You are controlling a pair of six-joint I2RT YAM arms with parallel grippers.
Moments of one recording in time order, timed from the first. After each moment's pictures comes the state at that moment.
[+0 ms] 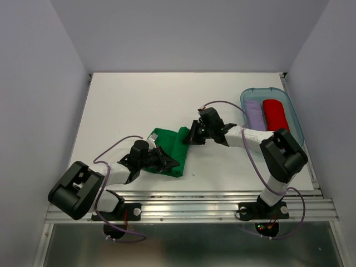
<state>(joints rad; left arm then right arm) -0.55 1.31 0.24 0.52 0.51 -1.17 0.63 1.71 0.98 -0.01 -0.33 0.86</state>
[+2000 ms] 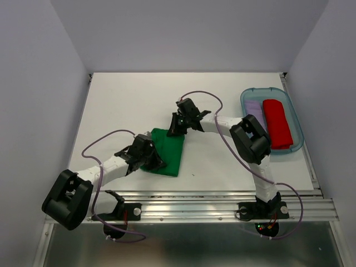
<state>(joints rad) -0.55 1.20 0.44 -0.15 0.19 -0.94 0.69 2.13 1.49 -0.14 -0.31 0.76</state>
